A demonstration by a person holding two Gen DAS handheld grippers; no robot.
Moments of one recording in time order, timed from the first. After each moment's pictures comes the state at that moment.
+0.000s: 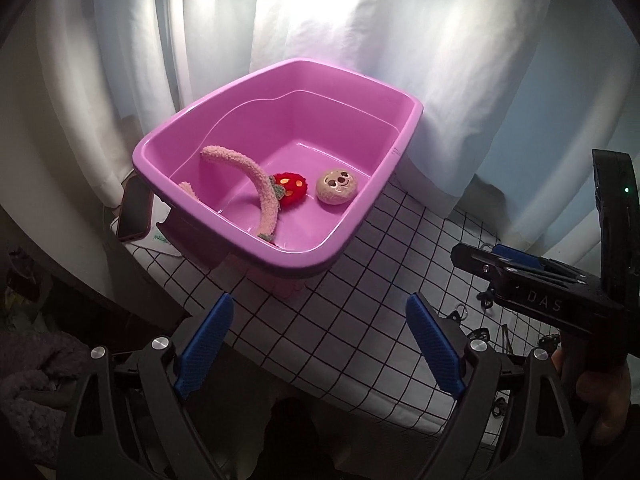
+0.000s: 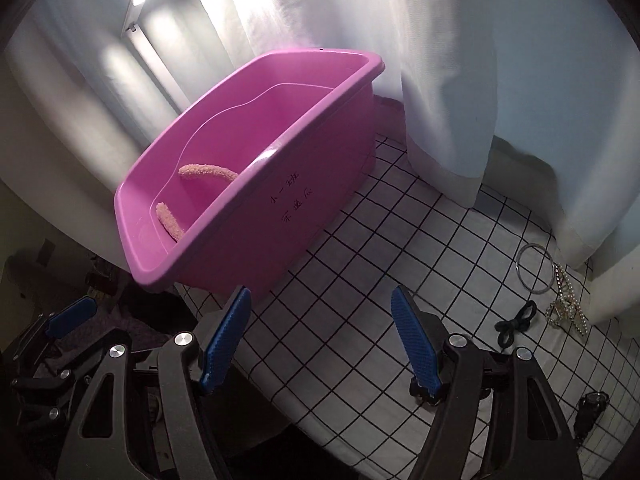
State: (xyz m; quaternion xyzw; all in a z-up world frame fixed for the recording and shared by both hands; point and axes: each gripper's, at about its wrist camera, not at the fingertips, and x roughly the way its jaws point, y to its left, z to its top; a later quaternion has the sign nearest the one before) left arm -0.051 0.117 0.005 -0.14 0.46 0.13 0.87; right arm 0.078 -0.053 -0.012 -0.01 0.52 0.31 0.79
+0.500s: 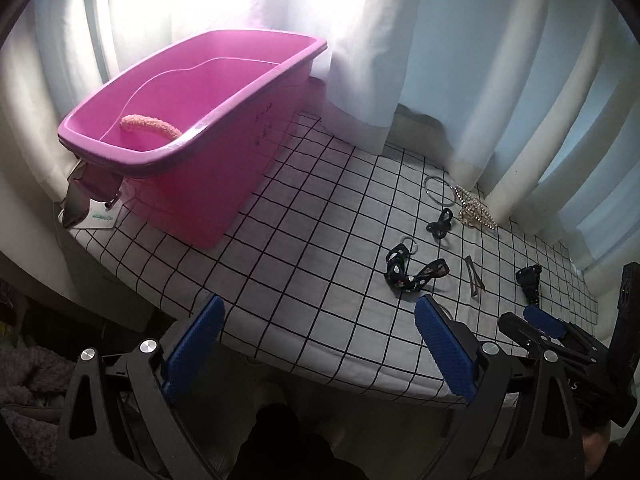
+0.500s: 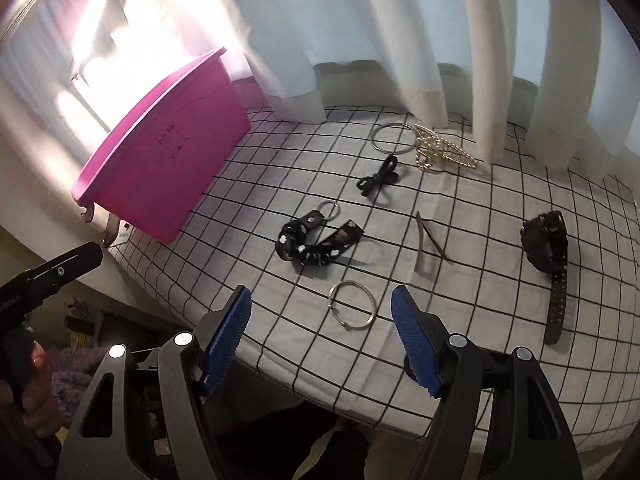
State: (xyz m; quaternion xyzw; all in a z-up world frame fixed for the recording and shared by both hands) left arm -0.071 0.021 -0.045 -0.10 0.48 0.04 0.87; right arm -0.035 -0.242 -0.081 0.08 0.51 0.18 0.84
